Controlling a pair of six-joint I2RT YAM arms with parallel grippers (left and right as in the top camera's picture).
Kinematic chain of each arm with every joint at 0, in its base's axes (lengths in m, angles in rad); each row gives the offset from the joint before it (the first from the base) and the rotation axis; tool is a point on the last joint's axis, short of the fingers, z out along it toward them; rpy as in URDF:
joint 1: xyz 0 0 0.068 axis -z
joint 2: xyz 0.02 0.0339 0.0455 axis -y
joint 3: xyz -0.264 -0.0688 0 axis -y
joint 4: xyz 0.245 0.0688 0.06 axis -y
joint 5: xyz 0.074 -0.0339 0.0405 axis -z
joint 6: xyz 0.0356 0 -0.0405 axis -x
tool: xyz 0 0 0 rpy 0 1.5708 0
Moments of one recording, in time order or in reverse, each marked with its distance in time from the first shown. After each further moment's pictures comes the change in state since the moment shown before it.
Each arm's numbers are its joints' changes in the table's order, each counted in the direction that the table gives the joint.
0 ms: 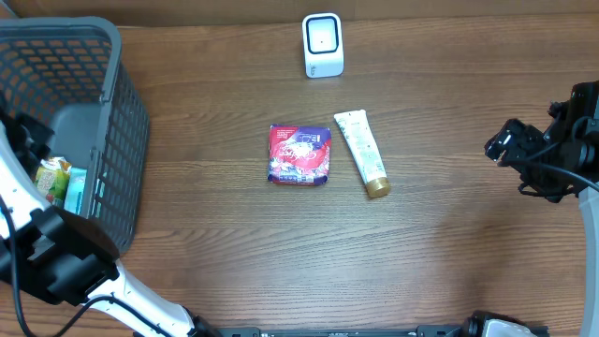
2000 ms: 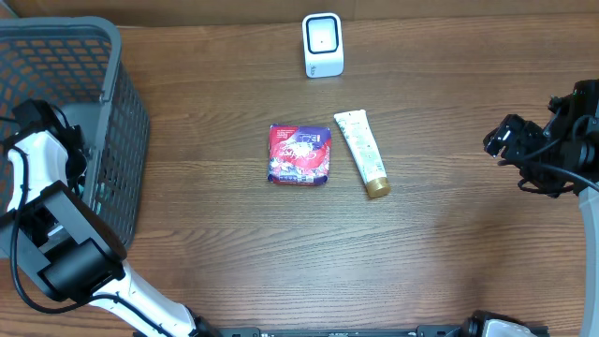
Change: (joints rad) left arm 0.057 0.018 -0.685 0.635 -0.092 -0.608; right arm 0.000 0.000 0.000 0.037 -0.026 0.016
